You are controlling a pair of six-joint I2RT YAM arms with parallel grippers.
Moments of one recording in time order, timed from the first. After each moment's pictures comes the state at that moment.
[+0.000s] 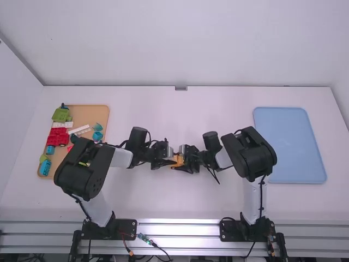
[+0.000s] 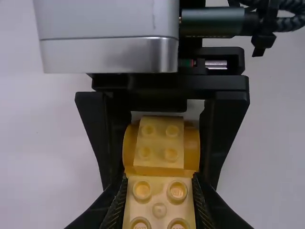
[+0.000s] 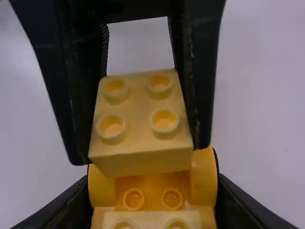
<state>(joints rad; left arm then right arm) -0.26 1.81 0.62 0.29 0.94 0.92 0.40 2.13 0.67 0.58 -1.00 -0.79</state>
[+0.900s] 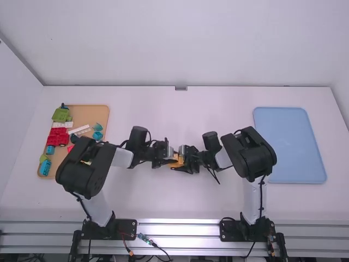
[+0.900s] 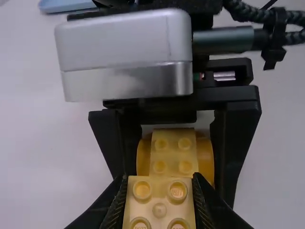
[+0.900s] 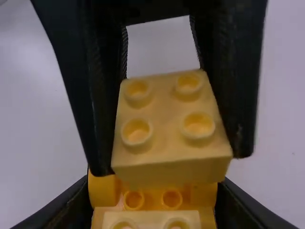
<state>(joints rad) -0.27 1.83 0.62 0.36 0.96 0.93 0.40 2.13 0.67 0.57 -1.01 -0.79</state>
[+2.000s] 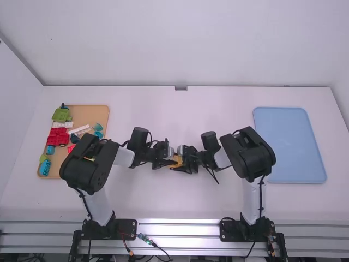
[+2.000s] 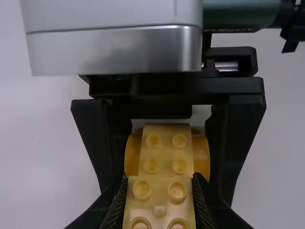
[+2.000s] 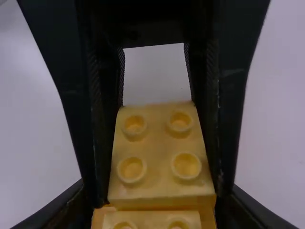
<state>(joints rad) -0.27 1.87 0.63 0.37 0.98 0.90 0.42 2.13 0.68 0.57 -1.00 -0.79</state>
